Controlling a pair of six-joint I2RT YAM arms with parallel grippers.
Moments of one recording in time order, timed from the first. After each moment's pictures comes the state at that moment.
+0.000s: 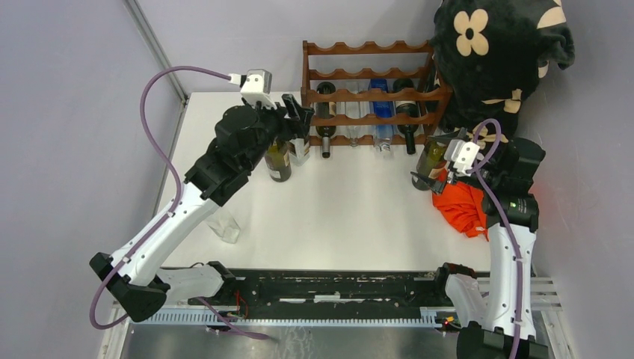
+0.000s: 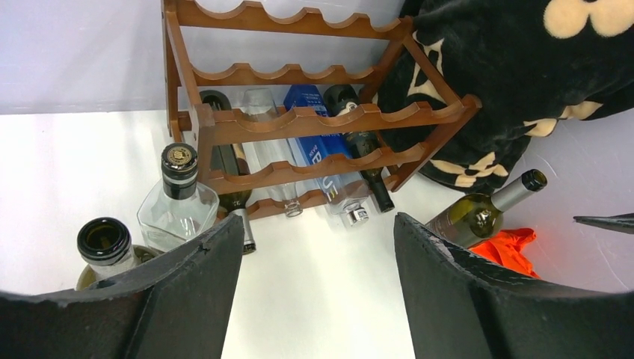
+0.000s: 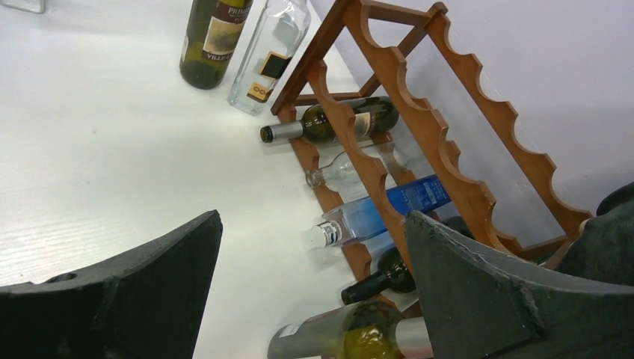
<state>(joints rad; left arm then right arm) -0.70 1.18 1.35 -0.23 -0.27 -0.36 -0.25 0.84 0.98 -0.44 -1.24 -0.81</state>
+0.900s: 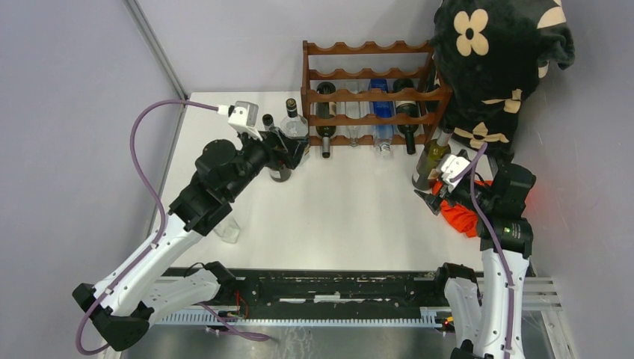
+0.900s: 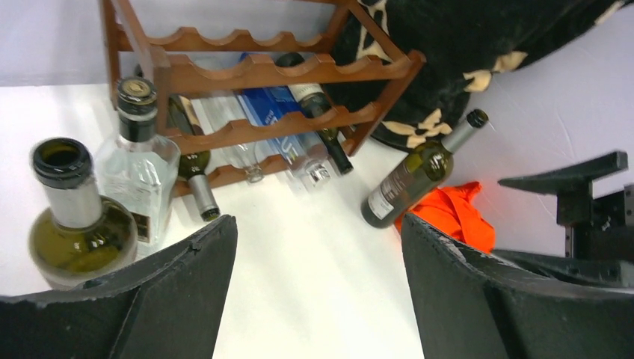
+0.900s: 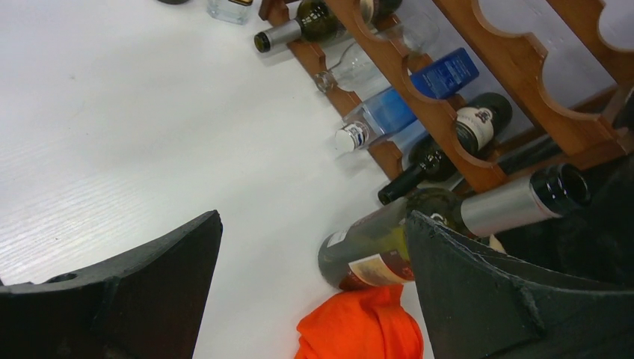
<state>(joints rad) -0.70 0.94 1.10 -0.18 -0.13 -0.40 -0.25 0.67 0.84 -0.64 -0.98 -0.81</state>
